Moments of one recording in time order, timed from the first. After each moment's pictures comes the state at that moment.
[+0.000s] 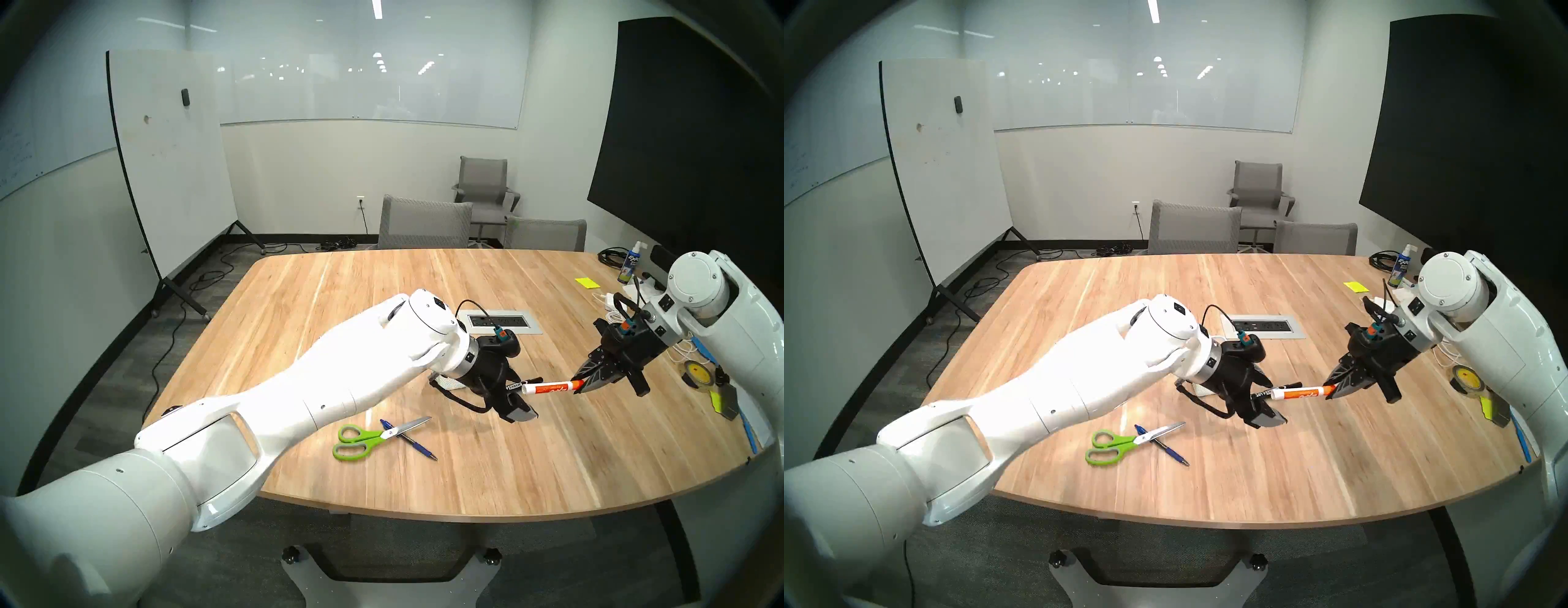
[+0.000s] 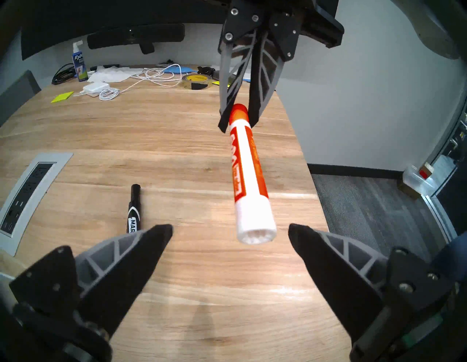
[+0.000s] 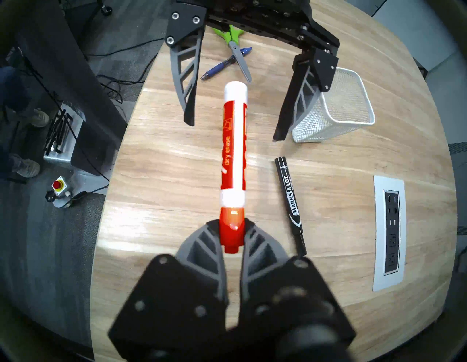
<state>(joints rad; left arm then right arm) 0.71 -1.44 -0.54 -1.24 -0.37 0.59 -0.84 -0.95 -0.34 1.06 -1.59 0.11 0.04 1.49</state>
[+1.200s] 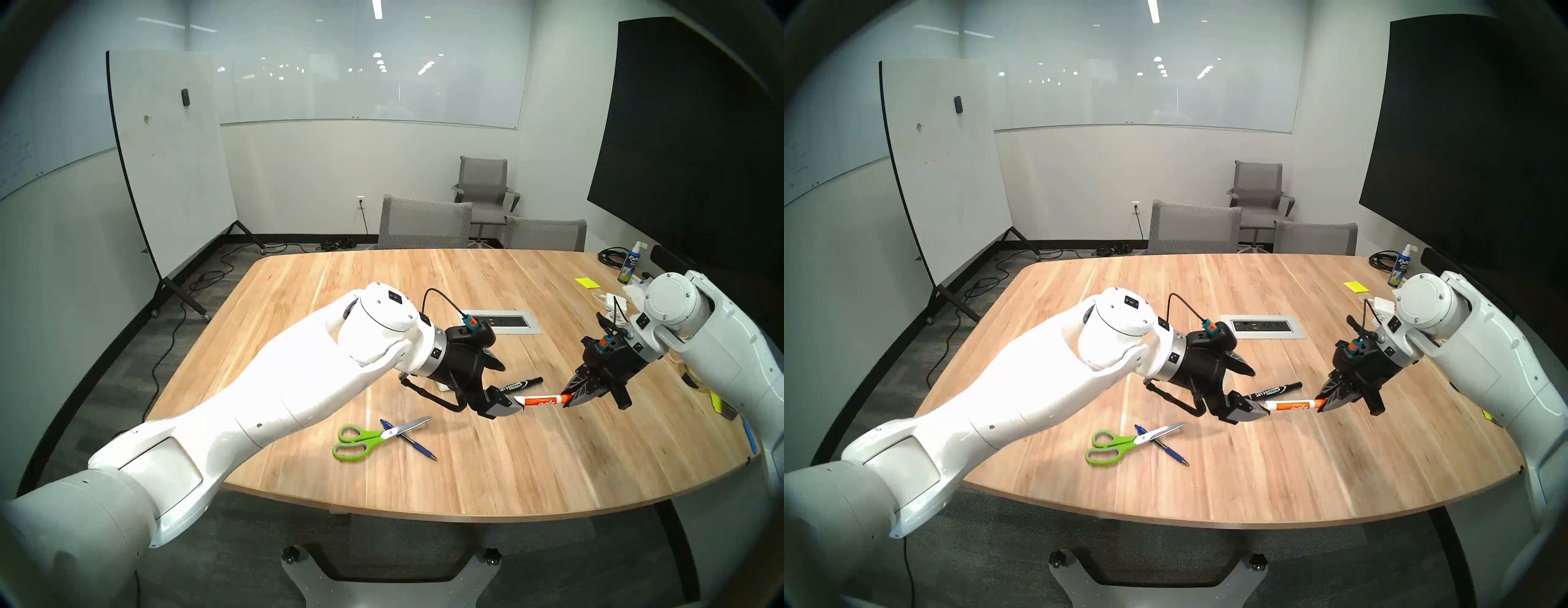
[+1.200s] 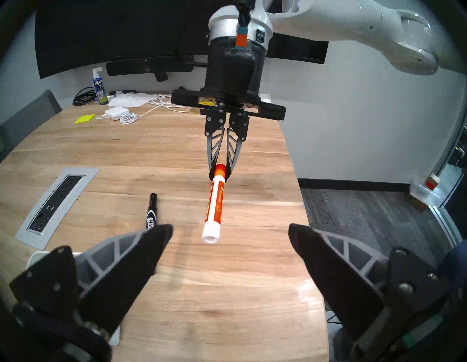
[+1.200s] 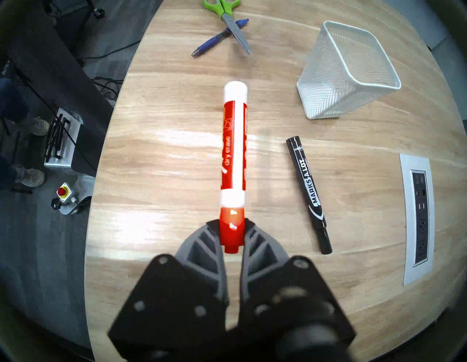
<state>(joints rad) 0.85 -1.22 -0.67 -1.62 -0.43 0.67 -0.75 -0.92 -0.47 0.96 -1.46 0.00 0.07 1.45</state>
